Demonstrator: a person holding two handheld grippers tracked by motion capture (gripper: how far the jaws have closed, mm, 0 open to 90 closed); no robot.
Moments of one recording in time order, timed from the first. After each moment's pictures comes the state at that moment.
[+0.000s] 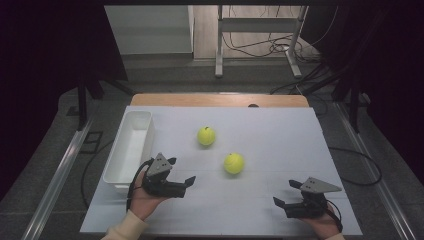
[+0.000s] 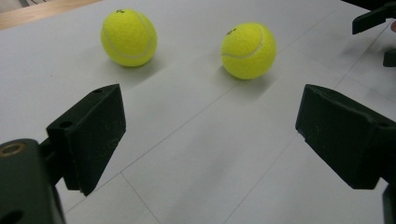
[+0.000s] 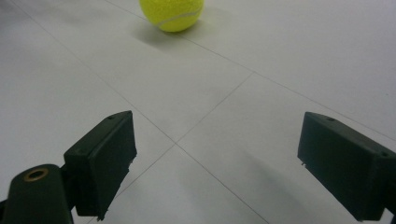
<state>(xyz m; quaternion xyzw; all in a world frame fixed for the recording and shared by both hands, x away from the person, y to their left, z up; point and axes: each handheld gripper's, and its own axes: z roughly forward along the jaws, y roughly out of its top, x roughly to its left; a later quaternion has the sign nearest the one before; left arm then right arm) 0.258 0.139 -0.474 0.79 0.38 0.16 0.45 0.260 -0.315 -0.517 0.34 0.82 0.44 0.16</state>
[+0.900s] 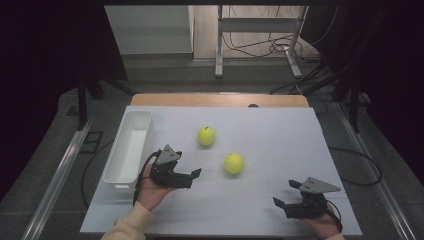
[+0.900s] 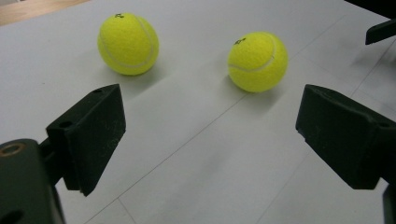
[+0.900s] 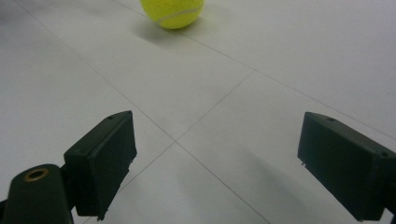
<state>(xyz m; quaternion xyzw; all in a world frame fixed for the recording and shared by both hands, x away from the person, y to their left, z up) 0.283 0.124 -0.471 0.79 0.39 0.15 0.44 0.260 -0.314 -0.518 0.34 0.82 0.43 0.16</state>
